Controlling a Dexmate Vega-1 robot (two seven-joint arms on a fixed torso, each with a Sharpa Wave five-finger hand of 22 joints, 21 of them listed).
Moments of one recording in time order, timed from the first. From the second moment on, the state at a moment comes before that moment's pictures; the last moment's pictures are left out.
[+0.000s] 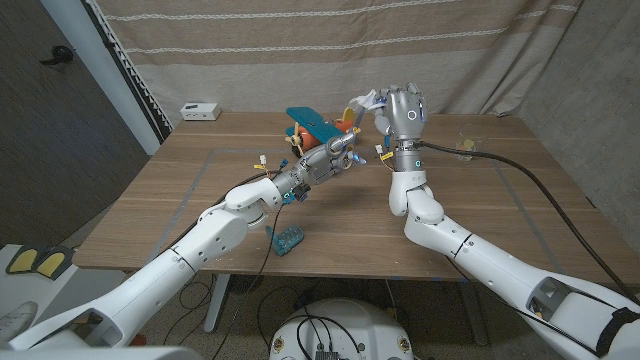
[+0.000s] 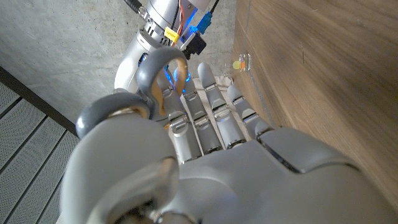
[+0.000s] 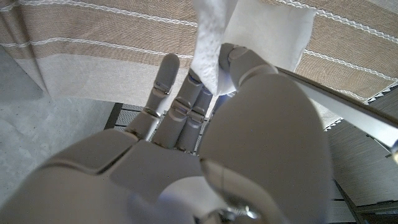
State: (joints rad) left arm 0.89 0.62 0.53 -1.80 -0.82 0.01 -0.27; left_hand 0.87 0.07 -0.06 -0.02 0.43 1.14 -0.08 0.55 0.63 0.84 -0.14 0.81 0.77 0.83 -0.10 0.21 0.75 0.26 0.00 0.51 0.26; right arm -0.71 -0.47 -0.78 -1.61 -0.87 -0.51 -0.97; right_hand 1.19 -0.09 0.48 -0.16 0.52 1.10 -0.07 0.46 0.38 1.04 -0.09 0.70 0.41 1.14 -0.22 0.71 1.03 0.50 -0.05 1.45 0.21
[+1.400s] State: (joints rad) left arm 0.92 0.67 0.50 -1.81 -0.83 -0.02 -0.31; left_hand 0.91 0.05 -0.08 0.01 0.45 1.15 -0.09 0.55 0.59 0.85 -0.12 0.79 0.77 0.85 -0.11 0.21 0.75 0.26 0.00 0.51 0.24; right arm -0.66 -0.44 -0.83 -1.57 -0.88 -0.60 -0.92; right_hand 1.18 -0.10 0.50 -0.16 0.51 1.10 -0.07 0.46 0.38 1.05 -0.09 0.69 0.41 1.14 -0.22 0.71 1.03 0.50 -0.05 1.46 0.21
